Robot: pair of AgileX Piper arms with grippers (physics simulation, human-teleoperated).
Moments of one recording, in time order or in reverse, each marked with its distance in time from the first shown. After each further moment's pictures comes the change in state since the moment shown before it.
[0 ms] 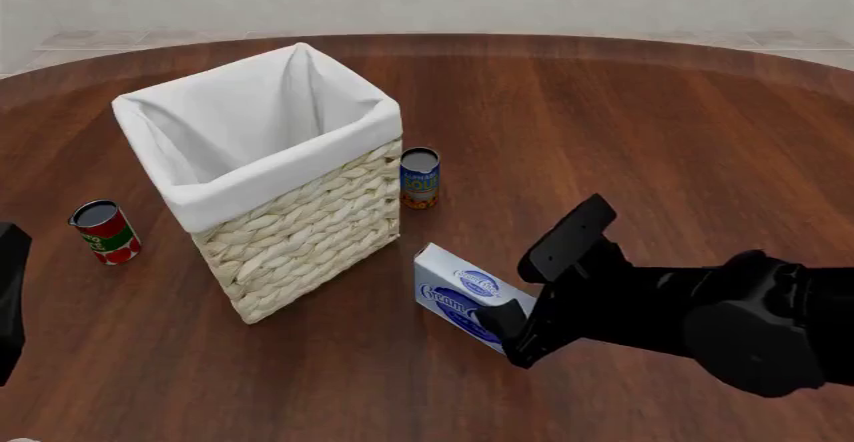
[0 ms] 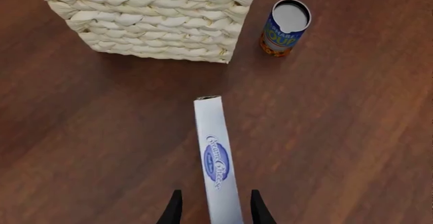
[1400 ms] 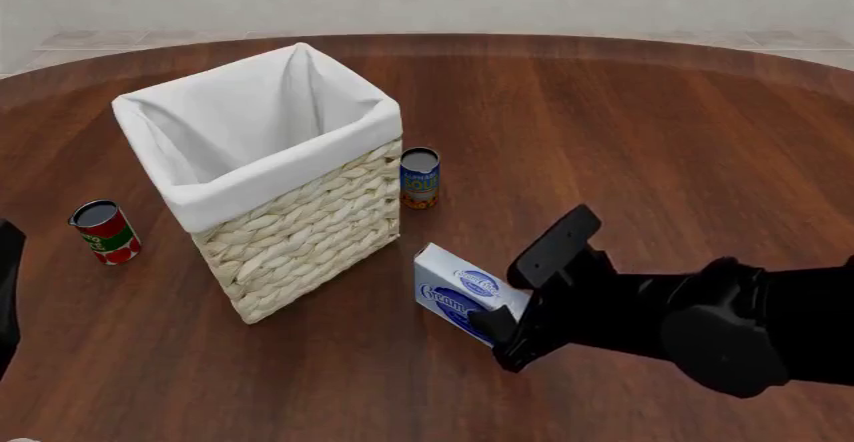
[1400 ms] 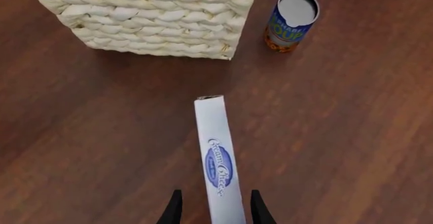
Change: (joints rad) left arm 0.010 0.000 -0.008 0.004 -0.006; right arm 0.005 0.076 0.002 -0.059 0.013
